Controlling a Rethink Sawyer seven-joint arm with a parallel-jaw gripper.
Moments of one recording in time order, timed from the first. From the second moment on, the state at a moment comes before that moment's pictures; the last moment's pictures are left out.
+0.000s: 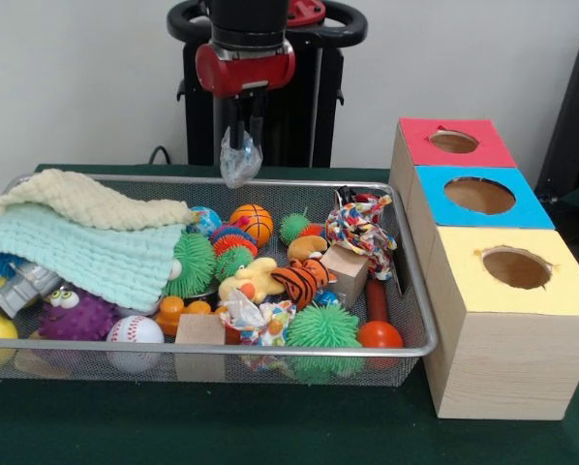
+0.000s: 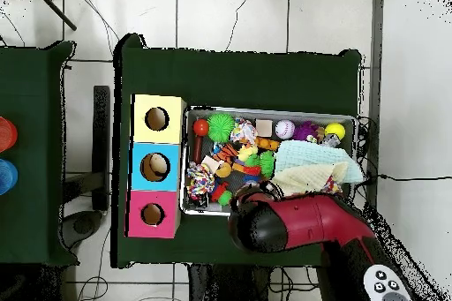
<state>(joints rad) -0.68 -0.95 0.44 2.05 -0.57 0.49 1.34</state>
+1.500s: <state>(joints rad) -0.76 -1.04 0.41 2.08 -0.40 0.49 1.34</state>
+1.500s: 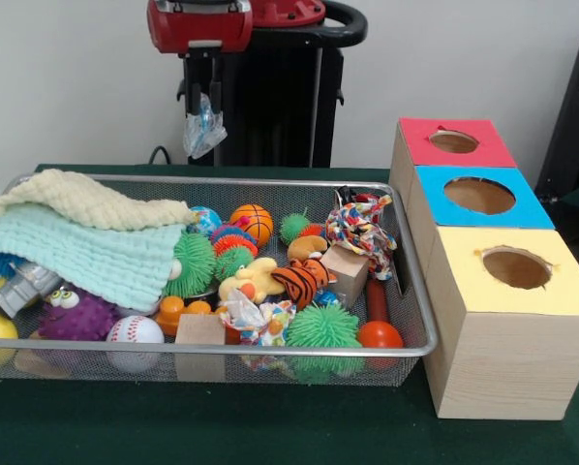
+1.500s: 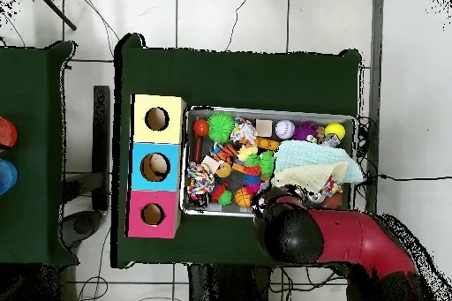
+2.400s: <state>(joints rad) -0.54 -1.06 0.38 2.08 -0.38 0.49 1.34</state>
